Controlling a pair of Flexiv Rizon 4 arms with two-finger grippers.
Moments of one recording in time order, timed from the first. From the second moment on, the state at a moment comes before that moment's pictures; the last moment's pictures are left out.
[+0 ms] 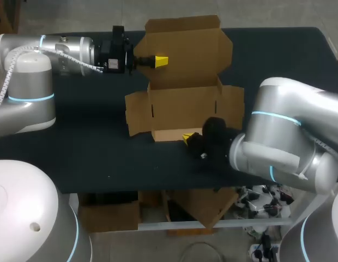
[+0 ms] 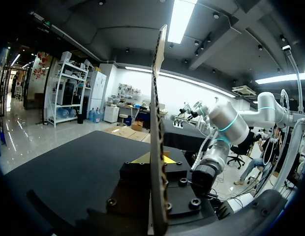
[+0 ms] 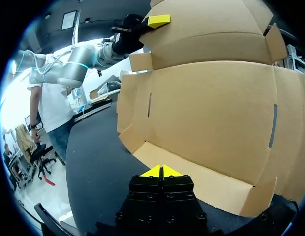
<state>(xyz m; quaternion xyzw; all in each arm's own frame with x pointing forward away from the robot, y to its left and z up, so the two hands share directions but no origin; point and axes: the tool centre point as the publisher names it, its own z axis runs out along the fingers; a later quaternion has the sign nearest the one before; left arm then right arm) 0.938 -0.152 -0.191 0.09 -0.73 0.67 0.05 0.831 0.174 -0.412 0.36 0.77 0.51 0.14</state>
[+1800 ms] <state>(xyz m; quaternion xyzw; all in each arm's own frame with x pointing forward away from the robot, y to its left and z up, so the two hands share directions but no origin) 0.938 -0.152 -0.191 0.09 -0.73 0.67 0.05 0.847 0.179 -0.428 0.39 0.77 0.49 0.14</state>
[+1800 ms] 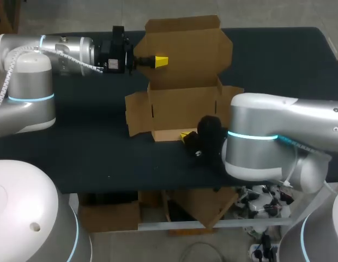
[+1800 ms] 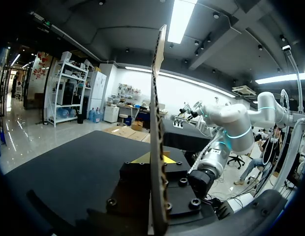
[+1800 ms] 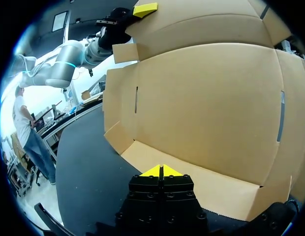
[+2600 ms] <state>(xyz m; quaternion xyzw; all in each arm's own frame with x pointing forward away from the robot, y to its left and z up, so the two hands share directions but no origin) 0.932 -0.151 -0.196 0.08 -0.74 0.67 0.03 0.847 0.179 -0.429 0.40 0.76 0.48 0.16</state>
